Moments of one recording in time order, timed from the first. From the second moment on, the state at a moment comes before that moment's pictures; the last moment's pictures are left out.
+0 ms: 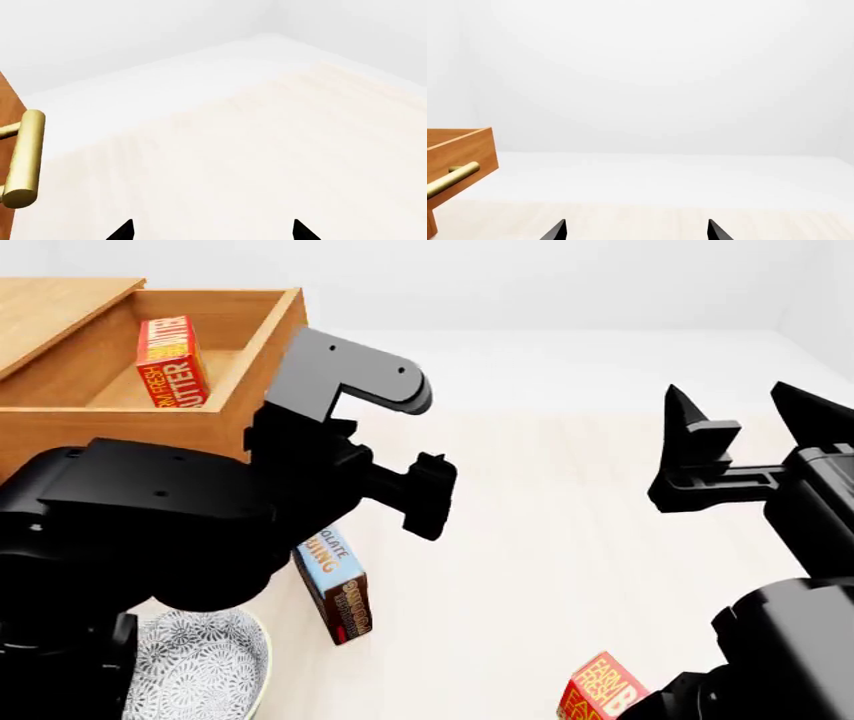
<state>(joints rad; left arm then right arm) -1.13 -0.34 0.35 0.25 -1.56 -1.36 -0.86 0.95 0.01 0.07 -0.74 -1.41 1.56 -1.55</state>
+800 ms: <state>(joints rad) -1.08 -0.48 0.39 0.22 -1.34 -1.24 -0.77 0.95 0.01 0.06 -0.74 -1.42 1.56 -1.56</state>
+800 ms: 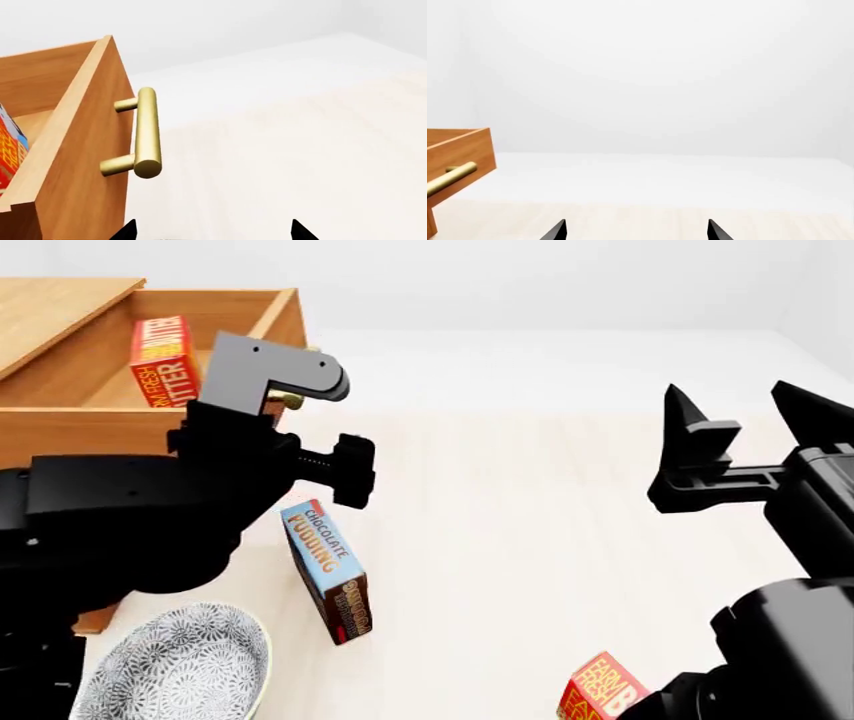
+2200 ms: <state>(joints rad) -0.99 -0.65 0.33 0.18 -1.20 -1.12 -0.86 0.95 0.01 0.05 -0.74 -1.41 1.56 -1.55</state>
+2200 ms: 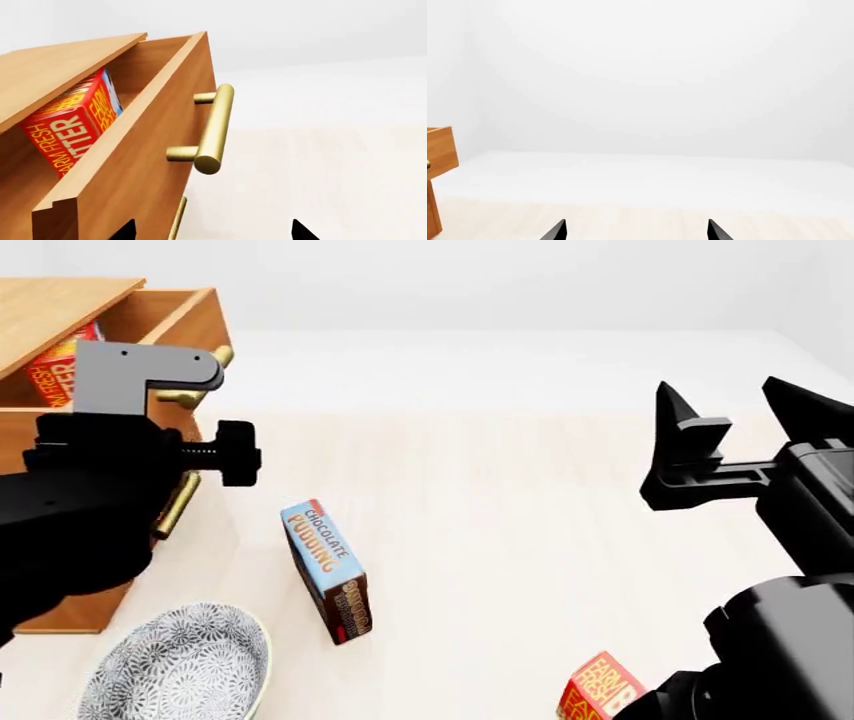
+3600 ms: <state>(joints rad) -0.99 -0.77 0.26 0.09 -1.09 -0.99 -0.96 0.95 0.01 0.05 -0.74 -1.41 1.56 -1.55</state>
